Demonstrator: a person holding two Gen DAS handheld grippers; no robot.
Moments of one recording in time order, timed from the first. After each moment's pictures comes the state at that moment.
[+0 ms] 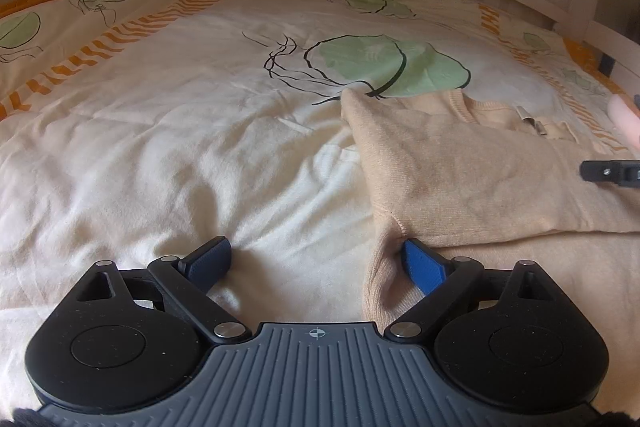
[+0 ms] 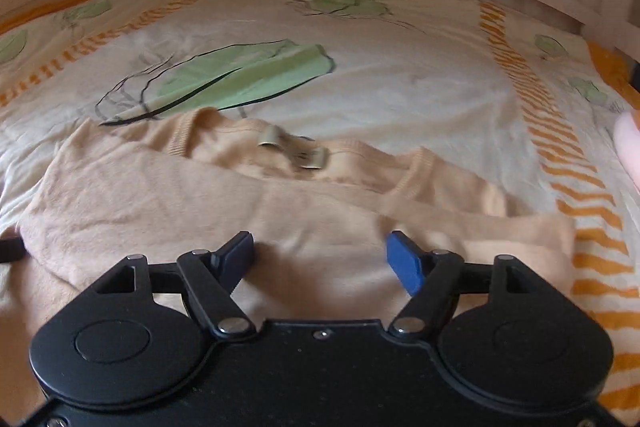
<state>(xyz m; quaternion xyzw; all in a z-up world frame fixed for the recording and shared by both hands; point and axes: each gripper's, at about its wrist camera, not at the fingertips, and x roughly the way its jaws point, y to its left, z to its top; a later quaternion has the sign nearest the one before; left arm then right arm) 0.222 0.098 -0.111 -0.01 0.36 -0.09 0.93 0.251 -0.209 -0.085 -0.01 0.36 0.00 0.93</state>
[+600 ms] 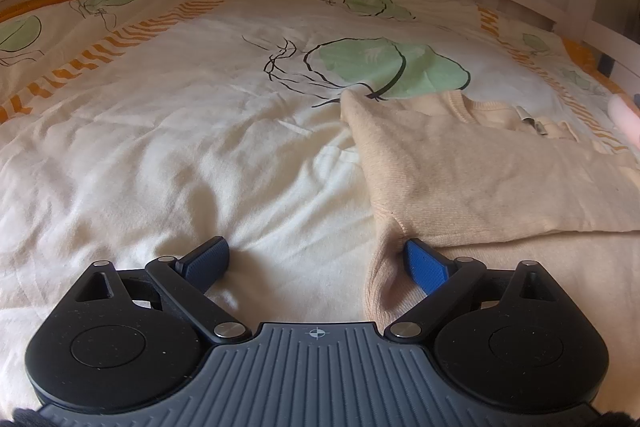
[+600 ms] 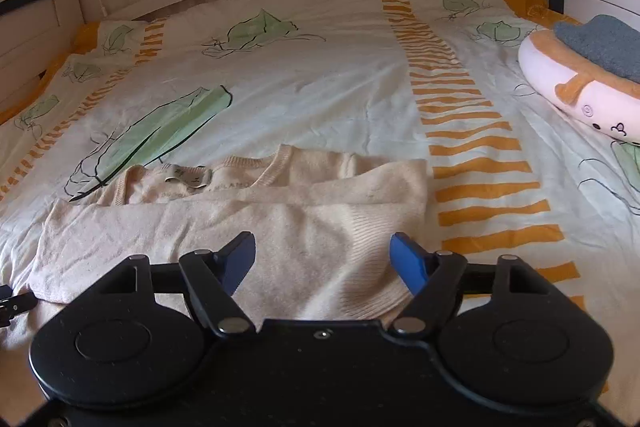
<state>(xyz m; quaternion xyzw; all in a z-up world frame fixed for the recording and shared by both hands) 0.220 0.096 -0.112 -0.01 0.35 -0.09 0.93 0.191 -0.302 -0.068 0.11 0.33 -0.06 0.94</state>
